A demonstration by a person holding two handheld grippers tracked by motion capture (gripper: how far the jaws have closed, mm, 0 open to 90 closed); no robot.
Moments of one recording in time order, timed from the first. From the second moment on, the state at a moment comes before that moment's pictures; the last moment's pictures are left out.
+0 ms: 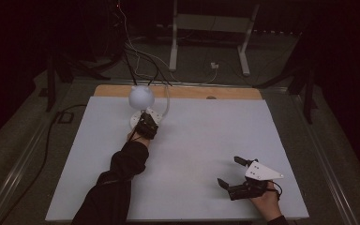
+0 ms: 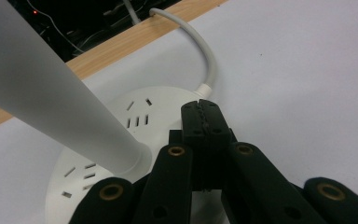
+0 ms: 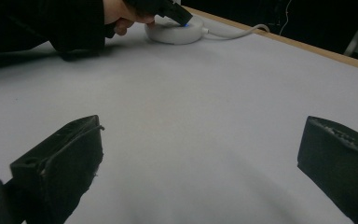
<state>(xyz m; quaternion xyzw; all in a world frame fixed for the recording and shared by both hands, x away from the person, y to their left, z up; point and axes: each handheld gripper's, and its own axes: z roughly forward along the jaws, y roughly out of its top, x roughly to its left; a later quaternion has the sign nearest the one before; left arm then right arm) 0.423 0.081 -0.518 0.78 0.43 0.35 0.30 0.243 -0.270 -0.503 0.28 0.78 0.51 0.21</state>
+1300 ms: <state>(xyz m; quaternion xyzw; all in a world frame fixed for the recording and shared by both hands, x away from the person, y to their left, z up) 0.431 0.077 -0.509 0.82 0.38 0.34 0.24 0.243 -0.268 -0.504 0.28 0.78 0.51 0.21</state>
